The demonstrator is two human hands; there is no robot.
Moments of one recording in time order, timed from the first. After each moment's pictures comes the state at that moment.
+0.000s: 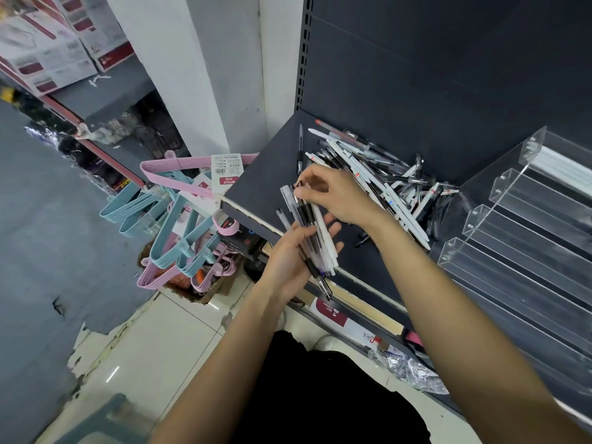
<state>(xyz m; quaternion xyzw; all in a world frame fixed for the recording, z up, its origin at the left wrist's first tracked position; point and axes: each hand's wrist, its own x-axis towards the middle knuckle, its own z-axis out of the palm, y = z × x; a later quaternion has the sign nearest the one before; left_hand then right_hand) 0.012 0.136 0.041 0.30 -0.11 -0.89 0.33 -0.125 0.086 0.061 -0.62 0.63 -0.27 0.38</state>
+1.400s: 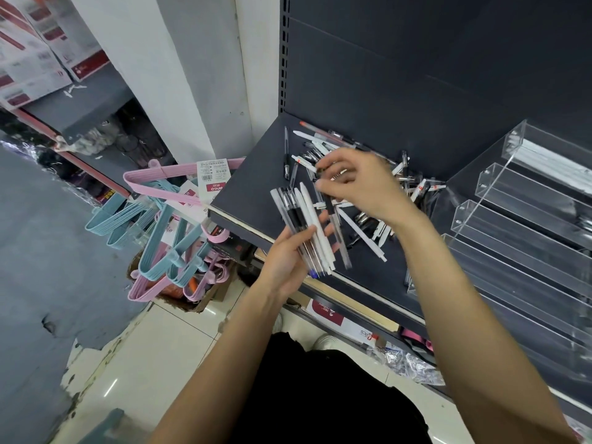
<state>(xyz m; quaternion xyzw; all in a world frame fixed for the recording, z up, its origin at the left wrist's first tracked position) 0.000 0.127 0.036 0.33 -0.14 -0.88 0.32 -0.152 0.108 0.110 -0.53 0.68 -0.34 0.37</state>
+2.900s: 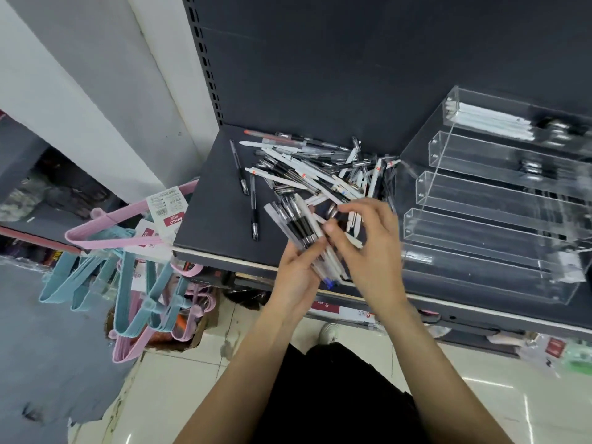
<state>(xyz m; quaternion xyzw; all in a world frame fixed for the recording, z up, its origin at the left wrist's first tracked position) -0.030 0.137 0.045 0.33 -0.22 -0.88 0.26 -0.119 0.198 0.070 -0.39 0.82 -0.42 0.08</state>
